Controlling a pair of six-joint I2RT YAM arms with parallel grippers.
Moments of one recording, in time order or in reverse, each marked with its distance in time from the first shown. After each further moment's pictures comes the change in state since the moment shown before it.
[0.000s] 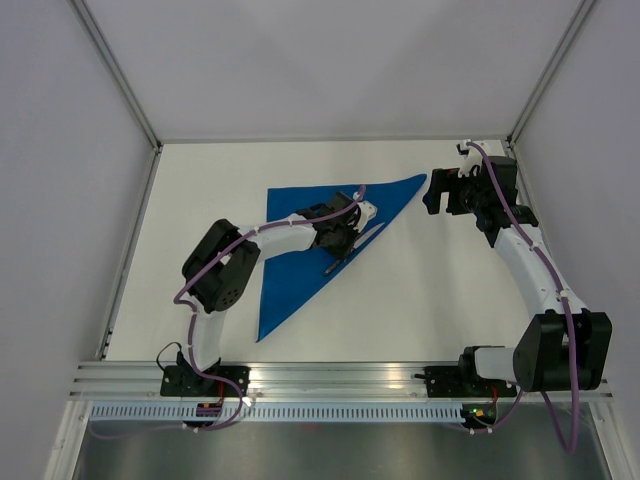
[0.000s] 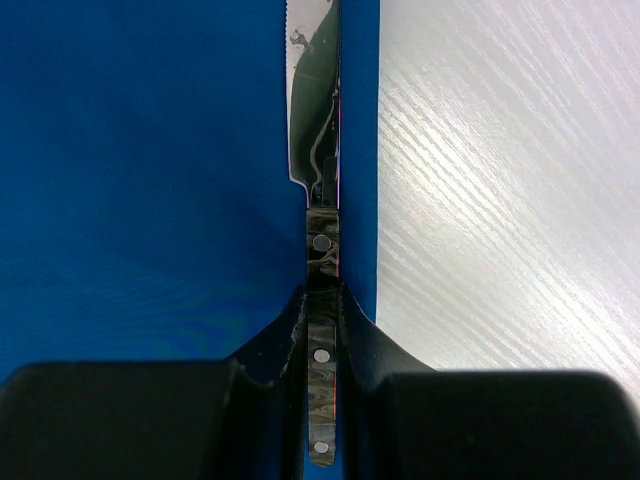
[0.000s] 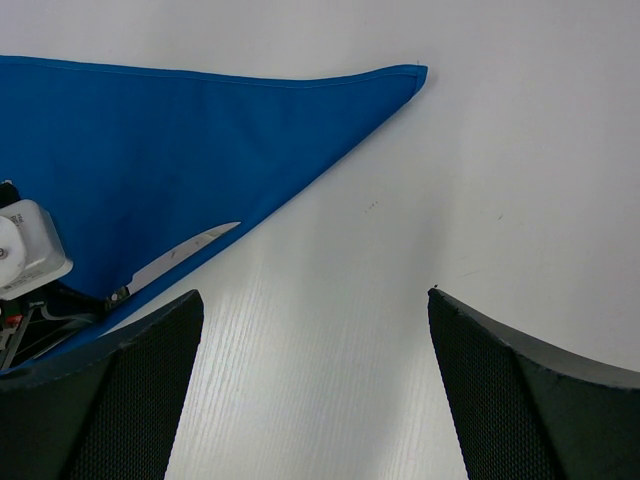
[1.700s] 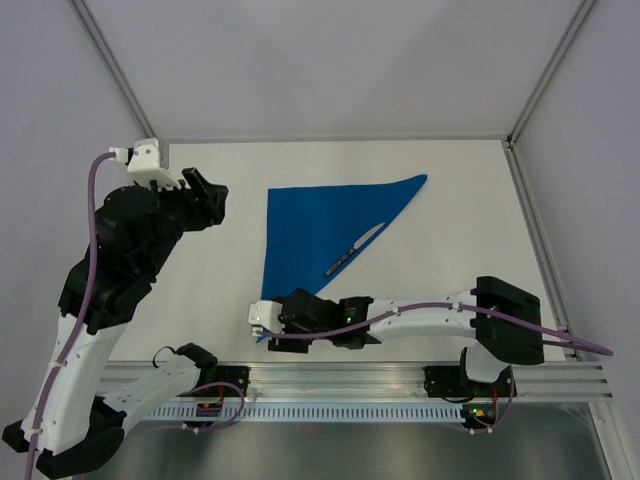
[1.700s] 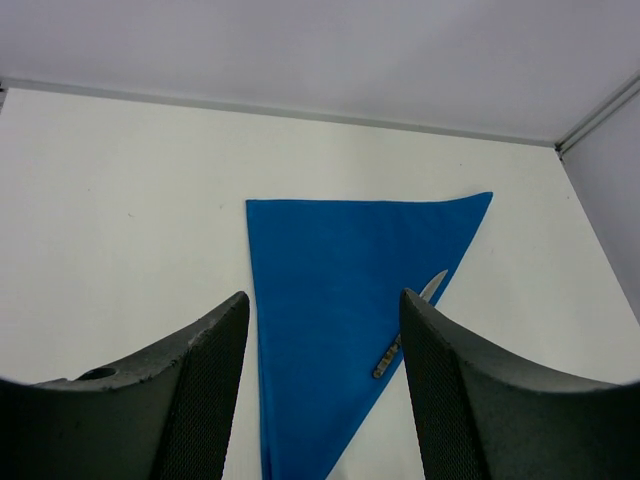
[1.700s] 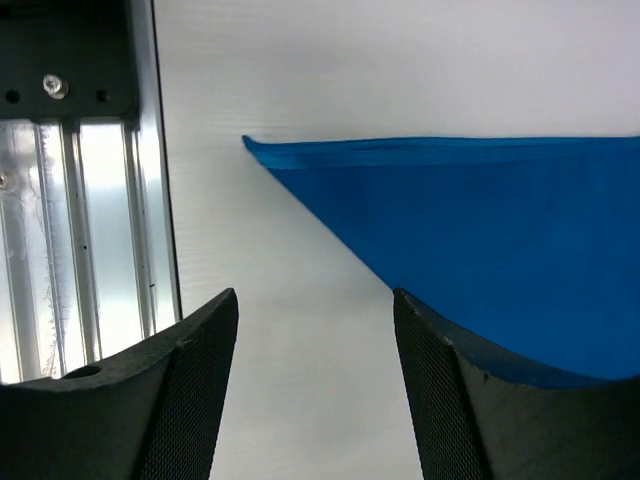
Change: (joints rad) left arm 0.266 -1.145 0.084 -0.442 -0.395 -0.328; right arm 1.331 0.302 -0.018 0.193 0.301 -0.264
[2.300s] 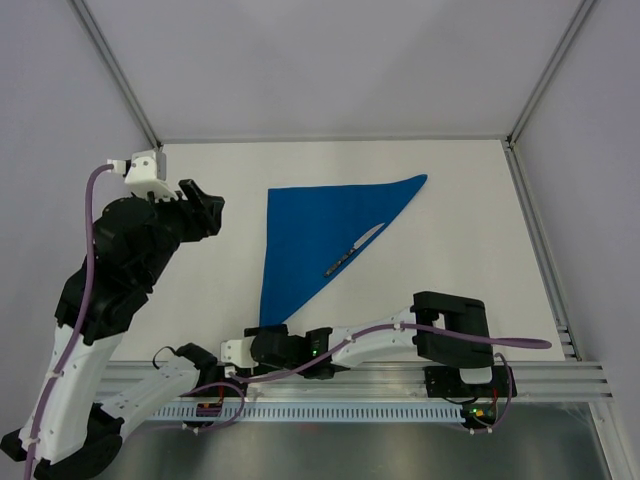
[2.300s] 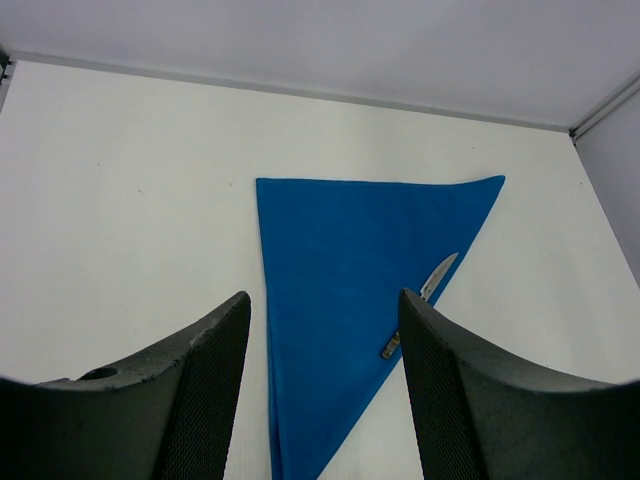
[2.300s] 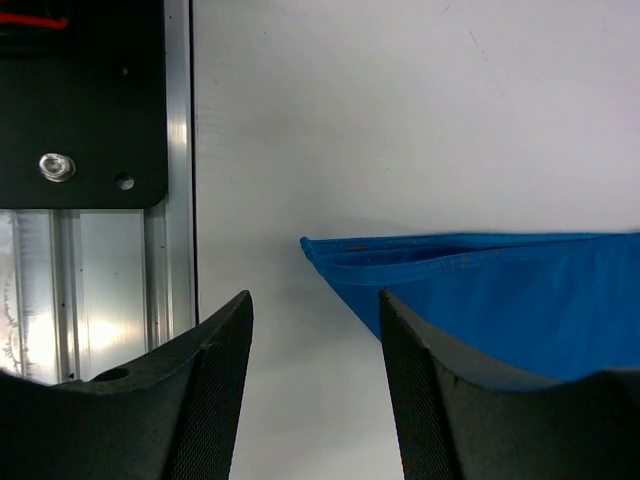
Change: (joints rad) left arm 0.000 -0.058 -0.050 -0.049 -0.010 -0.014; right arm 0.175 0.293 0.113 0.158 0.232 -0.110
